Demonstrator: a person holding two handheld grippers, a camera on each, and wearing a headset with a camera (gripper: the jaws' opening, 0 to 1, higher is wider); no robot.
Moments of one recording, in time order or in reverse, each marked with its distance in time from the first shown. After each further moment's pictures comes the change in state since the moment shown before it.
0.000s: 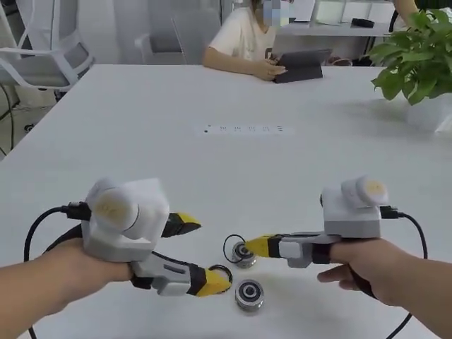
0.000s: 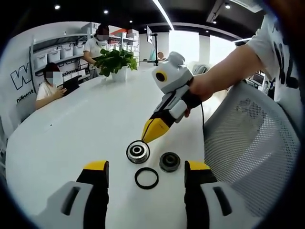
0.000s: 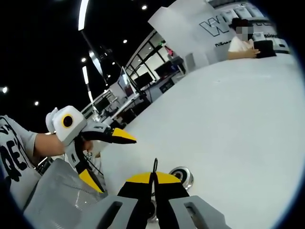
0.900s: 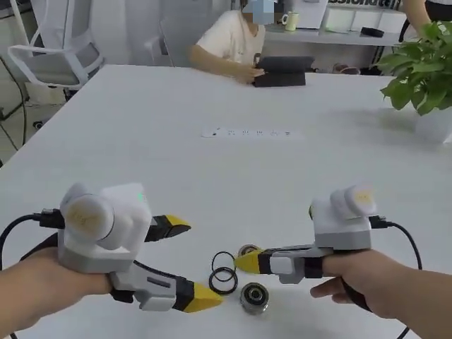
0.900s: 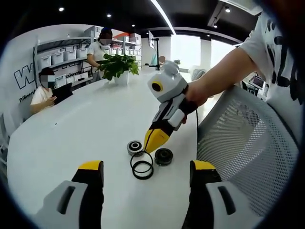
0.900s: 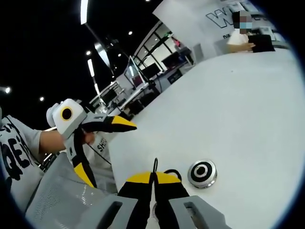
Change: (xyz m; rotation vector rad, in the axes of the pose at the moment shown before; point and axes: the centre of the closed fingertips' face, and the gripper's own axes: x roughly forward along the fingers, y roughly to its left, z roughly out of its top) left arm -0.030 -0.007 -0.005 -0.015 -0.037 0.016; right arm 0.020 0.026 -0.018 0.001 0.087 0.071
